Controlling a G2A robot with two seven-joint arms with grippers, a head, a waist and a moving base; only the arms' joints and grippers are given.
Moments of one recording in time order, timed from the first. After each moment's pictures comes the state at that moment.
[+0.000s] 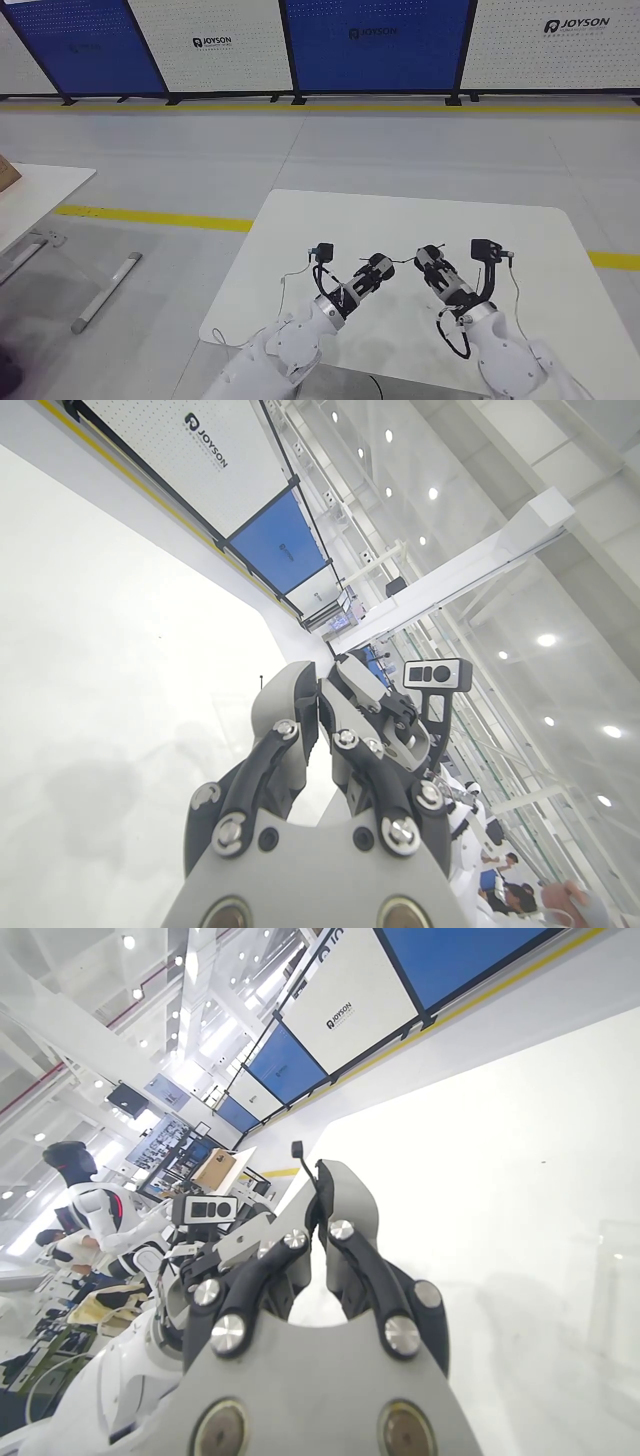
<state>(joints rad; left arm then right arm) 1.43 -1.23 -0.98 -1.65 0.10 -0.23 -0.02 -1.43 -1.15 1.11 -1.85 -0.41 0.08 0.24</state>
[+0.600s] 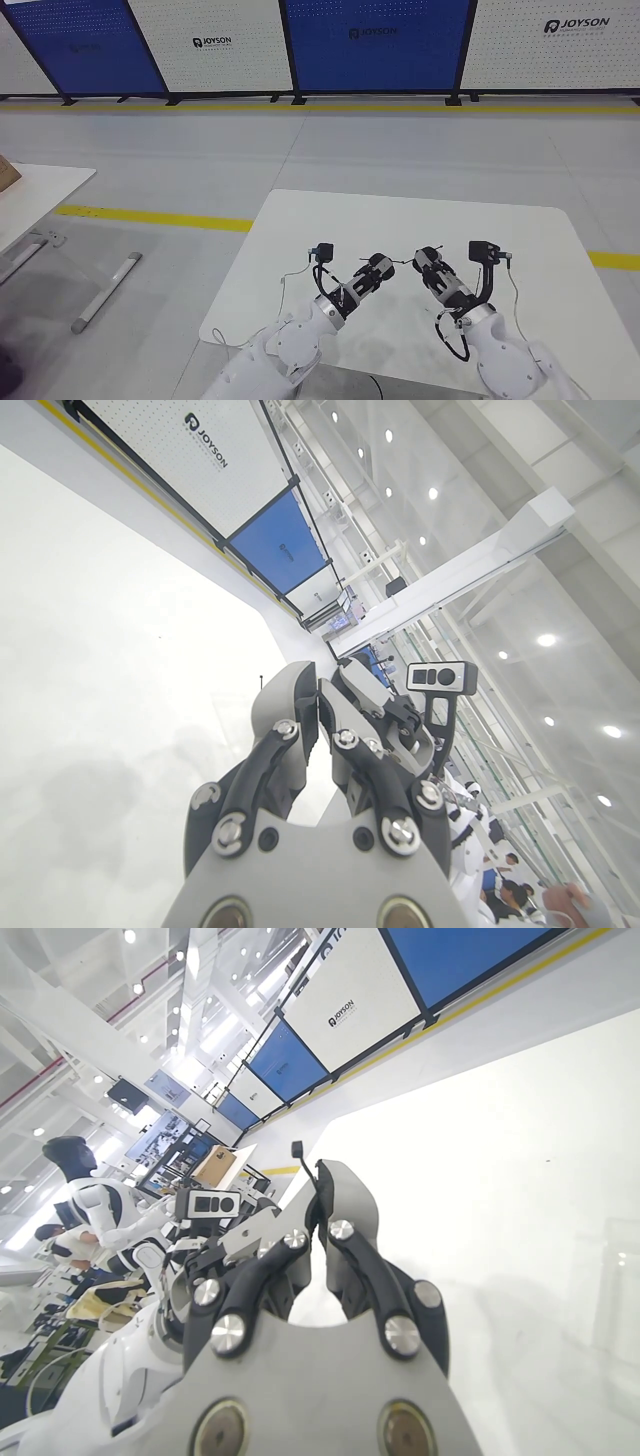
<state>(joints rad) 1.43 -1.23 -0.98 -1.65 0.10 -0.23 -0.02 -1.44 -1.16 1.11 -1.86 -0.44 0.09 0.25</state>
